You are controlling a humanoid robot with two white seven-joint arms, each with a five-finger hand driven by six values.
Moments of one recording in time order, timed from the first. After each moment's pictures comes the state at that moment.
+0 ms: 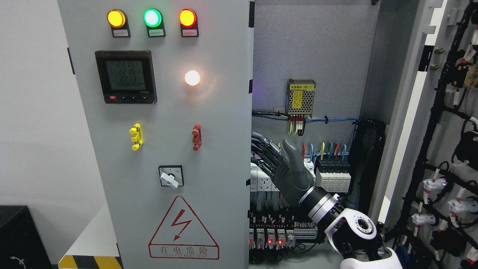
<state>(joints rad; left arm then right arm) 0.00 -0.11 0.00 0.00 0.00 -0.03 -0.10 -0.75 0.00 0.14 -1.38 -0.41 0.21 0.54</state>
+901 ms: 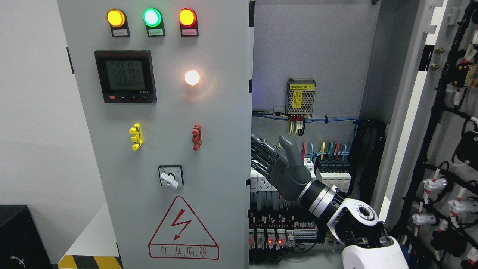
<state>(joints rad) 0.00 -0.11 0.00 0.00 0.00 -0.04 -0.10 -0.82 0.00 0.12 -1.32 -0.42 0.30 0.66</state>
